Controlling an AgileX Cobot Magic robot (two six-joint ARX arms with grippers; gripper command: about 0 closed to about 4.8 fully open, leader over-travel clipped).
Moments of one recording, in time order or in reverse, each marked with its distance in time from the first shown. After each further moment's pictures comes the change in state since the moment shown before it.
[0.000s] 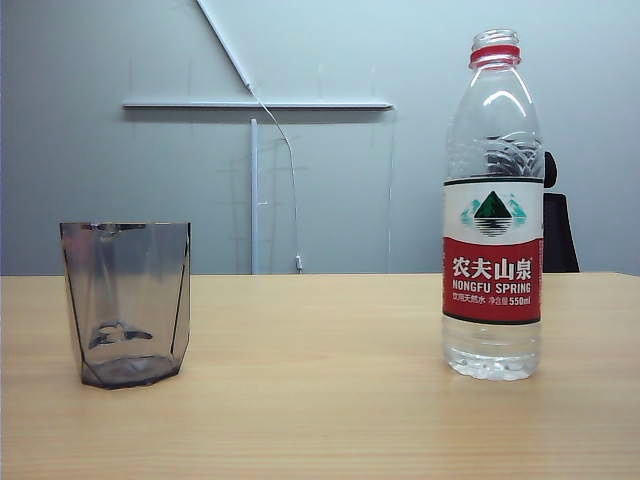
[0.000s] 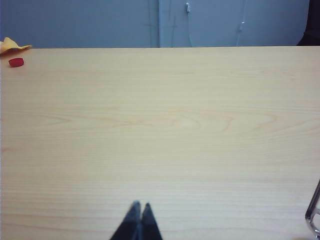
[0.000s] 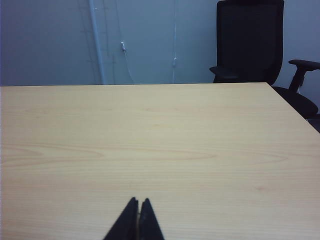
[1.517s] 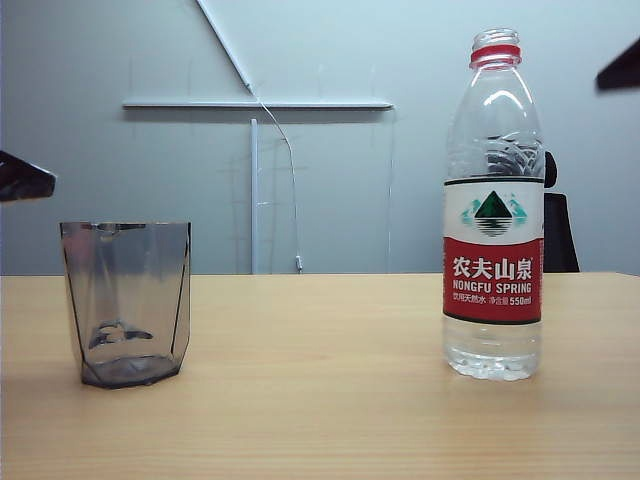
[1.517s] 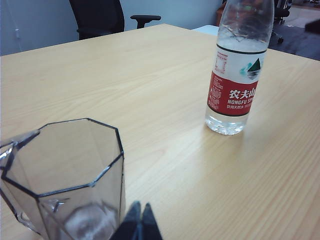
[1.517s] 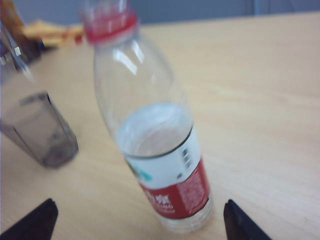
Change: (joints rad) left arm -0.763 0.005 0.000 0.000 0.024 0.000; right arm 0.322 0.148 0.188 -0.254 -0.259 0.157
